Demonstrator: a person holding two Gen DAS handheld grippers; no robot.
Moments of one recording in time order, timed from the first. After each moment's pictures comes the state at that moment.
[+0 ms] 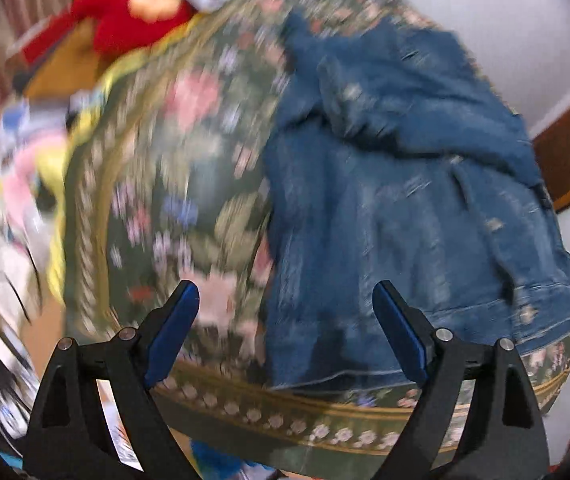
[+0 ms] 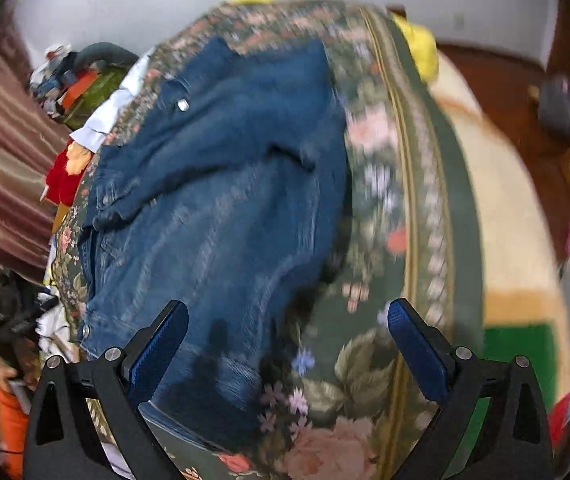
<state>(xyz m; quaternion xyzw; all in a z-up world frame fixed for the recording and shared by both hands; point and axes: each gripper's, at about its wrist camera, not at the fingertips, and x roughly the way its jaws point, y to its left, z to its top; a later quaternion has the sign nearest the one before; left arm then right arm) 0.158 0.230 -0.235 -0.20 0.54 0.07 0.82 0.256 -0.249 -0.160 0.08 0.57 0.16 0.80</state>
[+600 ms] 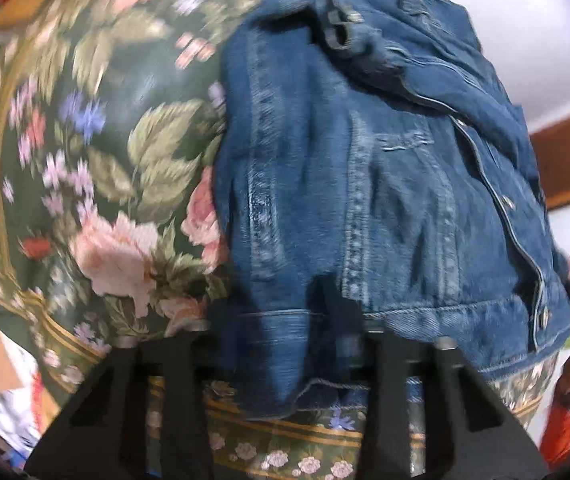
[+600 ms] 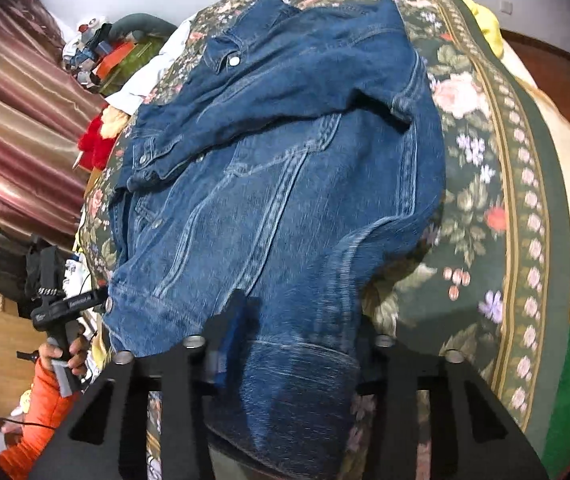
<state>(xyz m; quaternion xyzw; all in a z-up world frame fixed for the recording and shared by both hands) 0.175 0.204 -0.283 -0.26 0.56 0.01 0.79 0.257 -0.194 -0.169 0.07 0.56 0.23 0.79</state>
